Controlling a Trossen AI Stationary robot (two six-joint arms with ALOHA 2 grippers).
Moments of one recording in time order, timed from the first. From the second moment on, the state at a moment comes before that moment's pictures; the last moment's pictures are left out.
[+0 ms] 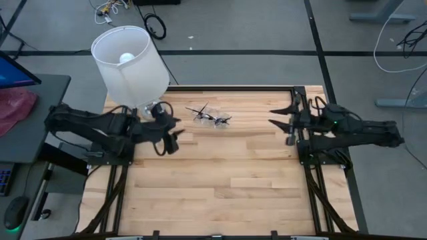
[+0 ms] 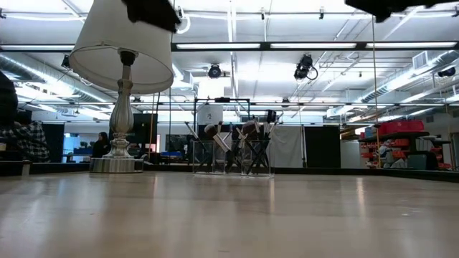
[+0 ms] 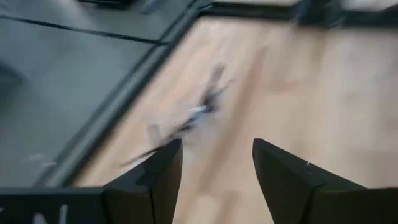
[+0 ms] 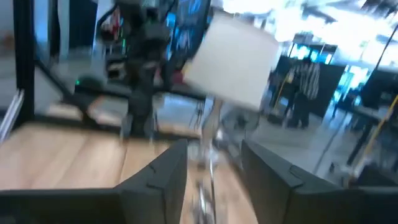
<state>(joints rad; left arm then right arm) -0.25 1.13 1.14 -0.71 -0.64 -0.30 -0.02 0.51 0.59 -0.05 0.15 -0.27</state>
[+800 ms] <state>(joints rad) -0.24 0.26 0.29 0.05 -0.45 0.04 -0.03 0.04 0.26 -0.06 0.07 0.00</state>
